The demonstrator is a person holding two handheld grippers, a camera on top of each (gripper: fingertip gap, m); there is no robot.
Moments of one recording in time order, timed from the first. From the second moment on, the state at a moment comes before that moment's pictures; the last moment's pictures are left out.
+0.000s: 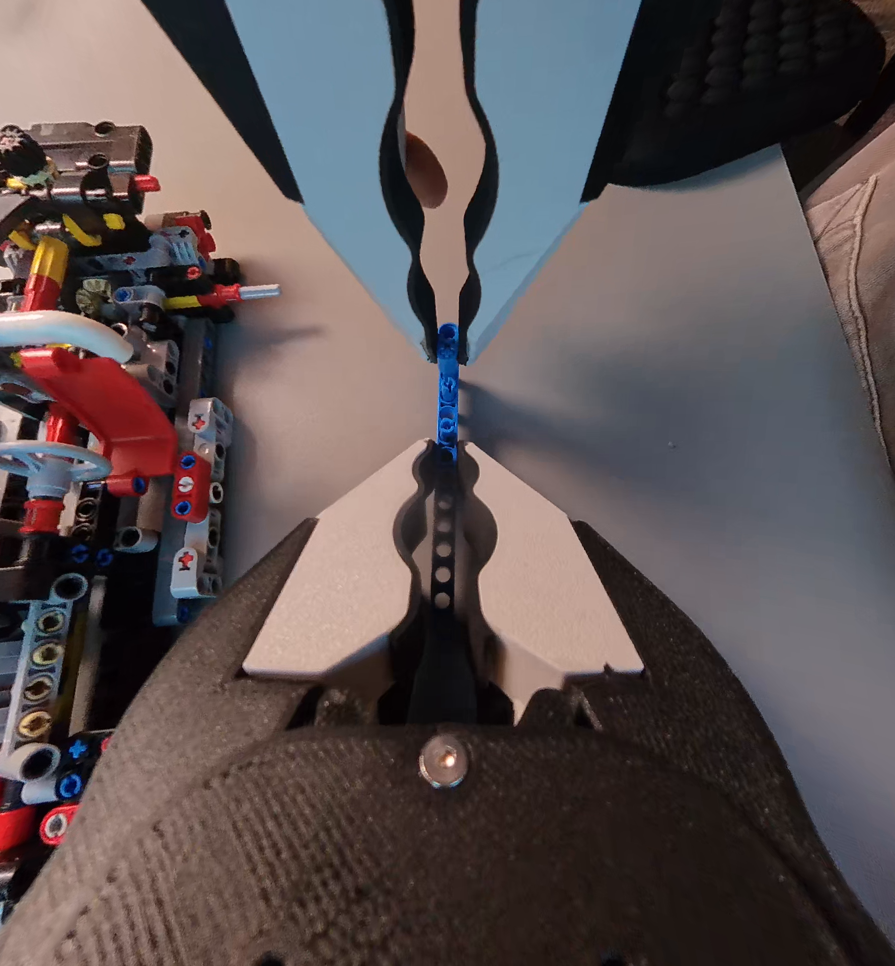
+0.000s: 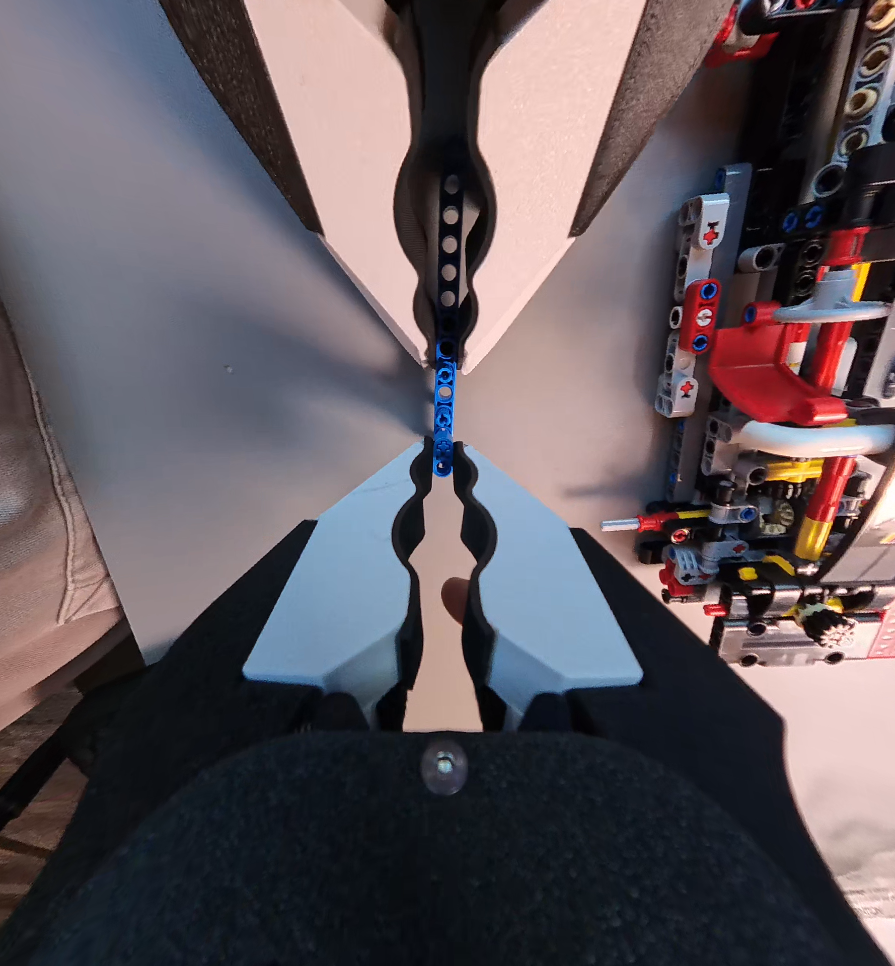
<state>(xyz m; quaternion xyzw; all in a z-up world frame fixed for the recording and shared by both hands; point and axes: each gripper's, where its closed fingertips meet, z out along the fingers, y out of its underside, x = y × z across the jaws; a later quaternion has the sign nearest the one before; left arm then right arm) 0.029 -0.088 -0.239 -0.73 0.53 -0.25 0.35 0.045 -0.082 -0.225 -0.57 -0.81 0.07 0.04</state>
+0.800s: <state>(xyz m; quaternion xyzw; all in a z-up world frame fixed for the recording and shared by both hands) 0.011 -0.094 -0.238 -0.73 0.53 -0.24 0.36 0.043 -0.083 -0.228 -0.59 -0.80 0.09 0.07</state>
